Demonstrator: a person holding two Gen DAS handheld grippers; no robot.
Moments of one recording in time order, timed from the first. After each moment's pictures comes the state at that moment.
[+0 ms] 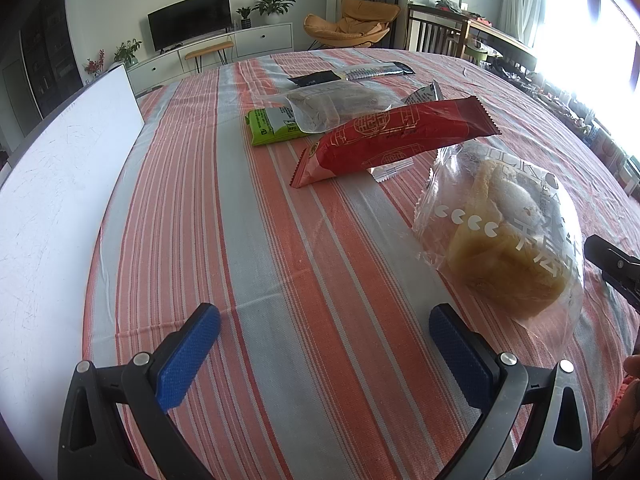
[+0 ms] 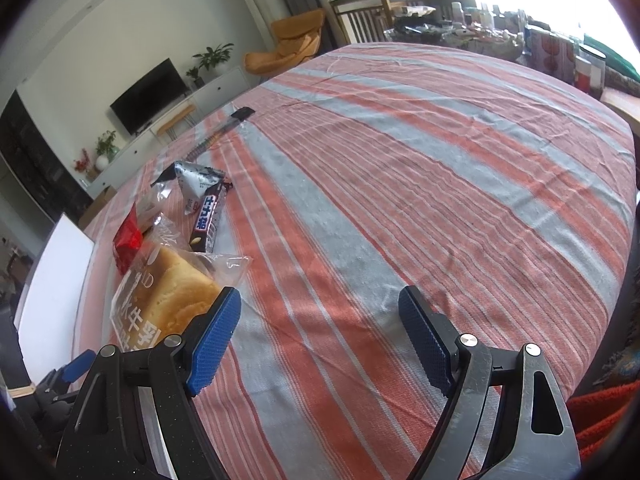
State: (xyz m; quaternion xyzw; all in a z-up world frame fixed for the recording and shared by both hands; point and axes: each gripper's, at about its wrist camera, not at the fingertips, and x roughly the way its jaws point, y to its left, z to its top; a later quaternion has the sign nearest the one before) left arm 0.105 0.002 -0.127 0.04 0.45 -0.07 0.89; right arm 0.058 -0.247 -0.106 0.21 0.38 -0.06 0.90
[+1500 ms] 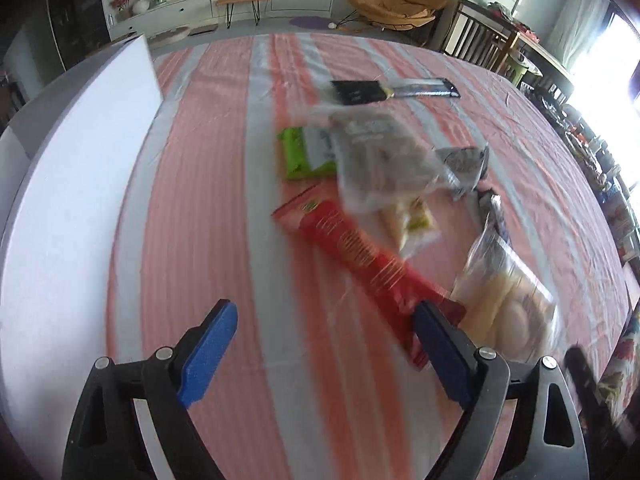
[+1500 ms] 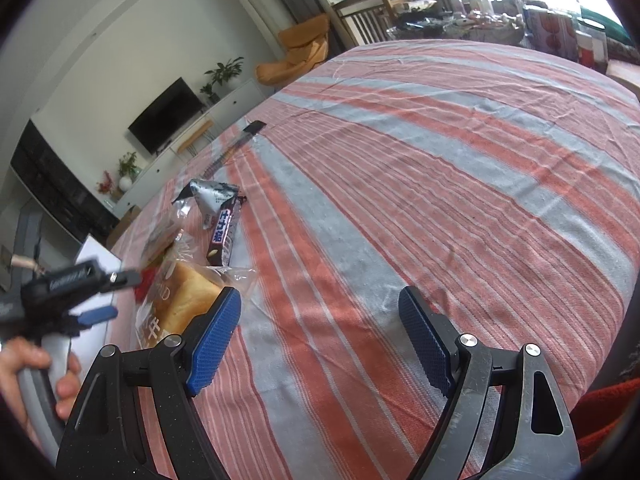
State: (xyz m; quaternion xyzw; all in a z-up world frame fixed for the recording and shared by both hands) left arm 0.156 0.032 -0.089 -0.05 0.53 -0.03 0.84; right arm 0.050 -0.264 -0.109 0.28 0.36 -0.03 0.89
